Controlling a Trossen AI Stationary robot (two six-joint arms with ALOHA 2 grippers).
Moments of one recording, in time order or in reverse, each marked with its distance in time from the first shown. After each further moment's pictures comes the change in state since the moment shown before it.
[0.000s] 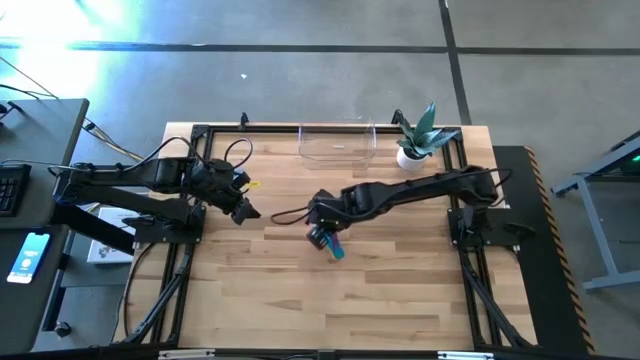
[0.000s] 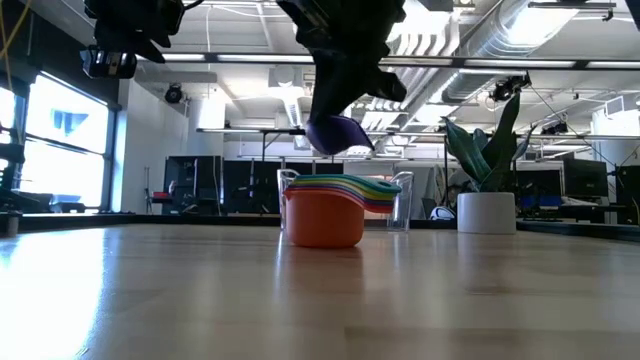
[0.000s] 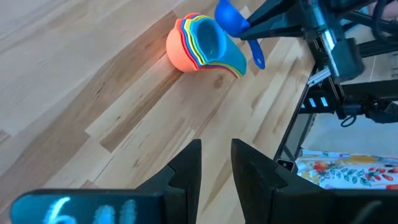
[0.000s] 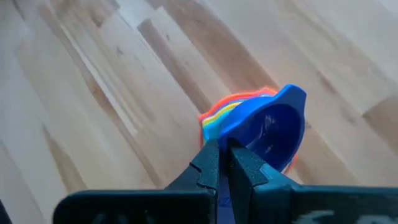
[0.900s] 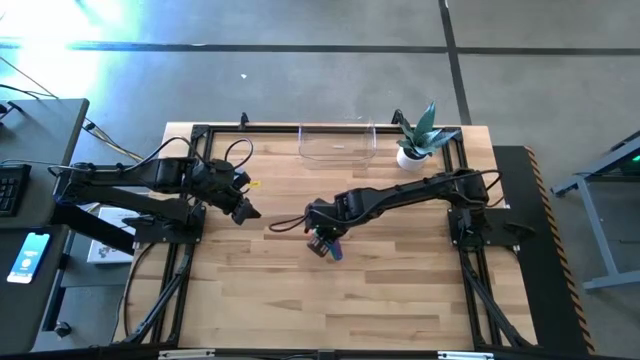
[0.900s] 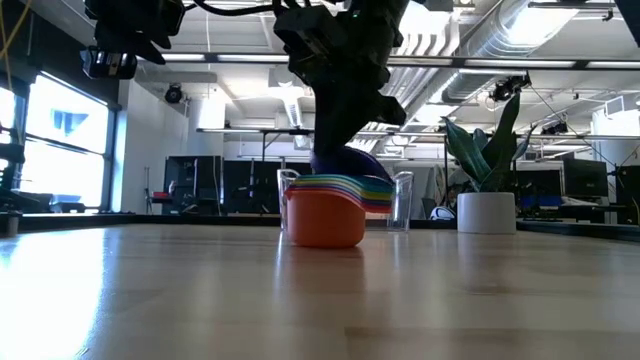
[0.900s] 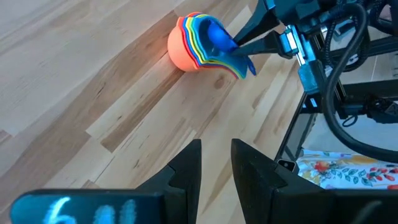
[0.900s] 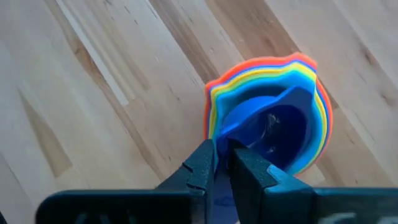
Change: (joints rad) left arm 0.000 0.003 -0.001 0.000 -0.001 0.002; right arm 0.001 0.071 -0.003 -0.013 -0.099 -0.044
